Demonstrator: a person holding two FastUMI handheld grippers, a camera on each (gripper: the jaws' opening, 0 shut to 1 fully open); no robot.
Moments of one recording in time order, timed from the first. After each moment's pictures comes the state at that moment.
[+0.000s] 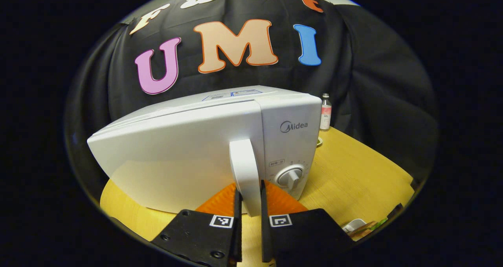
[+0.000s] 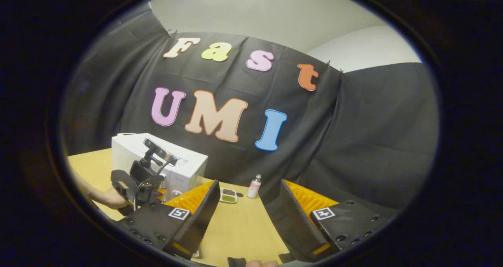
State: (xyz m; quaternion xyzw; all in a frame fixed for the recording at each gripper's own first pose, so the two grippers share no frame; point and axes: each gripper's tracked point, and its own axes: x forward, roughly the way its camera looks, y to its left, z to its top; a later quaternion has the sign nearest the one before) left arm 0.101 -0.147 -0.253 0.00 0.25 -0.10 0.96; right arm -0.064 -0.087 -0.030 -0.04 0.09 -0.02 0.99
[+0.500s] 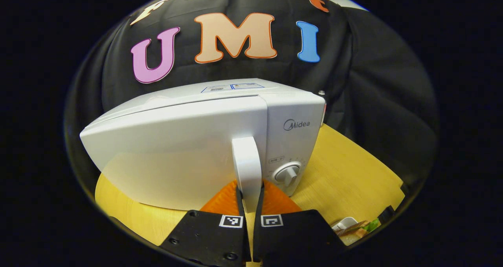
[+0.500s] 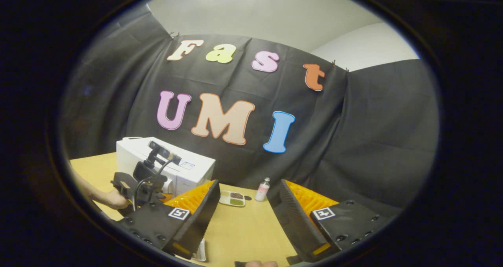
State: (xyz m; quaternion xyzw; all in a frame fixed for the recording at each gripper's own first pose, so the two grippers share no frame) left arm 0.097 -0.145 -0.252 -0.04 0.27 -0.13 0.95; right arm -0.048 -0.069 -0.027 -0.03 0.08 0.01 1.00
